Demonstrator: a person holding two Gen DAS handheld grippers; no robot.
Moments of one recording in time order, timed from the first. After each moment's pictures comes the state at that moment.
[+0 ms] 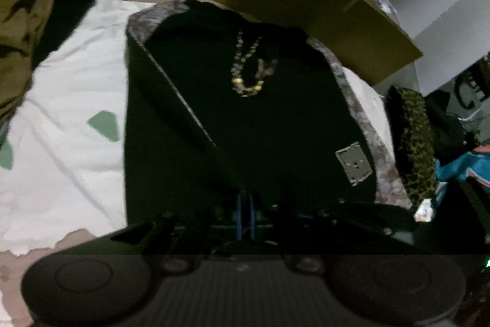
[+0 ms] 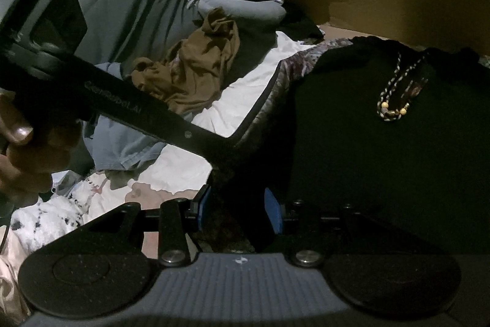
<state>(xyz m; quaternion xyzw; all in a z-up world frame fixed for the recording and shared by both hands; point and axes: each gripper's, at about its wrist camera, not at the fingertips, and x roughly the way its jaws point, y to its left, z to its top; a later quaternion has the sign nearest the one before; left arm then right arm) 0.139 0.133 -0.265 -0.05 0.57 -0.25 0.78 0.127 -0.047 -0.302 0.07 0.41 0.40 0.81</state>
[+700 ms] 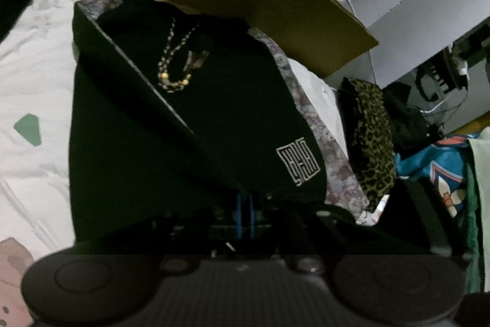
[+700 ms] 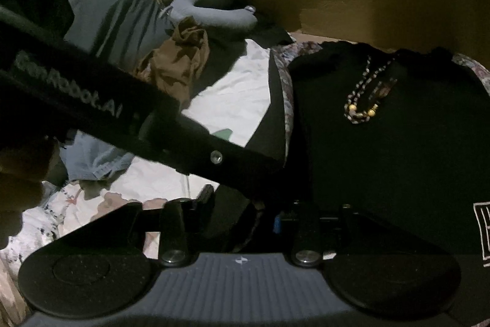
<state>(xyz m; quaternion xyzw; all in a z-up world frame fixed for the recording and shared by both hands) 0.122 0.076 -0.273 -0.08 0.56 -0.32 0.76 0.134 -0.064 -0.318 0.07 0.40 0.35 0.84</state>
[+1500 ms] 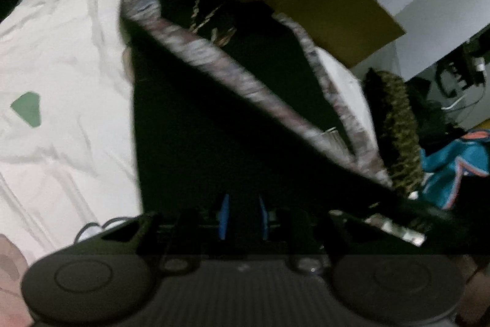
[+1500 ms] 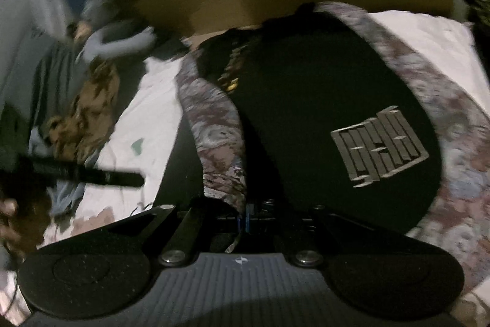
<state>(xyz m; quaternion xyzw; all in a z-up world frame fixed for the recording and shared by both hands) 0.123 0.087 -0.335 -0.07 0.56 -0.30 0.77 0.135 -0.219 -0.335 0.18 0.45 0.20 0.85</state>
